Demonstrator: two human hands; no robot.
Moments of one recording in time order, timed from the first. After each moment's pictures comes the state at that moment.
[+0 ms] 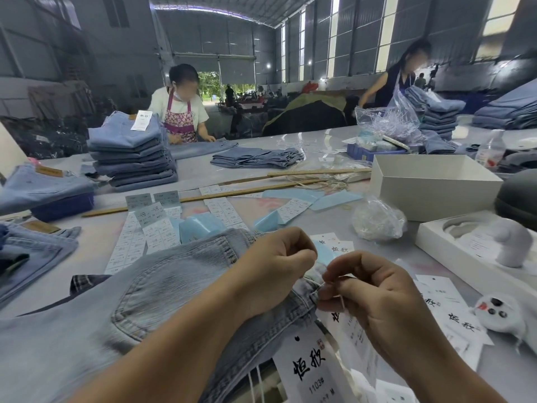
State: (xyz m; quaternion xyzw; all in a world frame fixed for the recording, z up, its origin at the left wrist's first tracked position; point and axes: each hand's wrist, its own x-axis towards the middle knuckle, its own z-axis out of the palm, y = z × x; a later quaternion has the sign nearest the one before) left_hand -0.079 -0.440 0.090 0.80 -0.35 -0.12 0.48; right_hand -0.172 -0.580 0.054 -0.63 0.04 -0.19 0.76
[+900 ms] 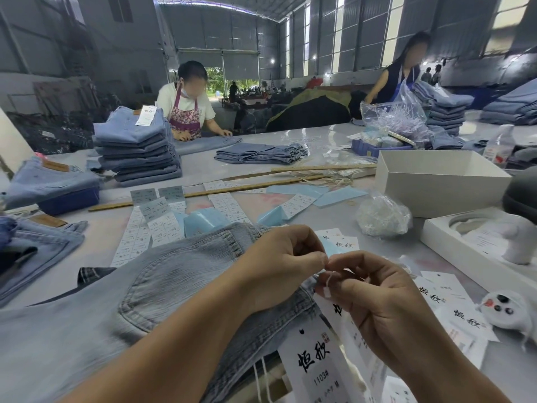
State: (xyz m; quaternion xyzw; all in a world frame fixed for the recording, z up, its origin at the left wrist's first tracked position) left_hand -0.082 -0.438 0.091 0.79 -0.38 -0.11 0.47; right_hand -0.171 -0.572 0.052 -0.53 0.01 -0.15 0.83
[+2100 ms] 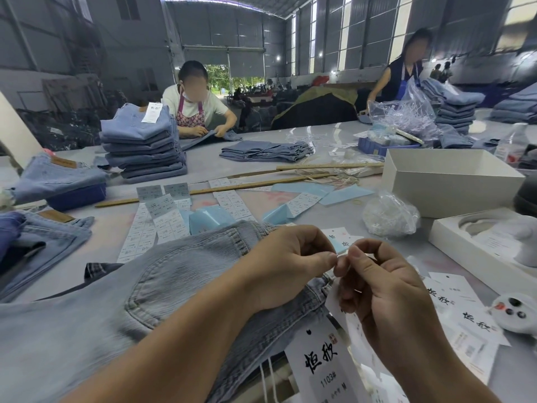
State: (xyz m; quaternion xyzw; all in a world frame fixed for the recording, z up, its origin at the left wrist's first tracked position) left_hand -0.079 -0.437 0.091 0.78 -0.38 -0.14 0.48; right_hand -0.162 -0.562 0.053 -0.53 0.06 -0.23 0.81
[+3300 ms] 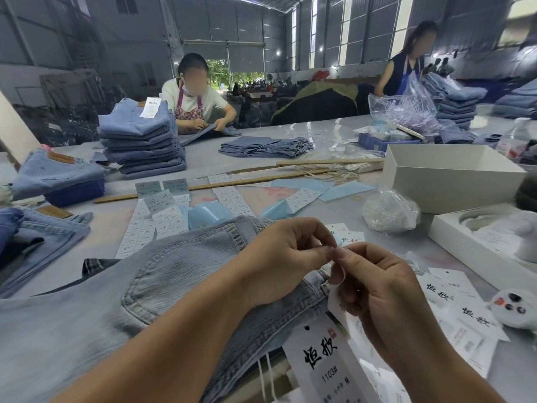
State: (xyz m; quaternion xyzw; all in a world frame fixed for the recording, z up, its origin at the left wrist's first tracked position) left_hand -0.074 -0.437 0.085 0.76 -0.39 -0.13 0.50; right_hand -0.160 -0.570 0.046 -0.60 0.04 -0.20 0.77
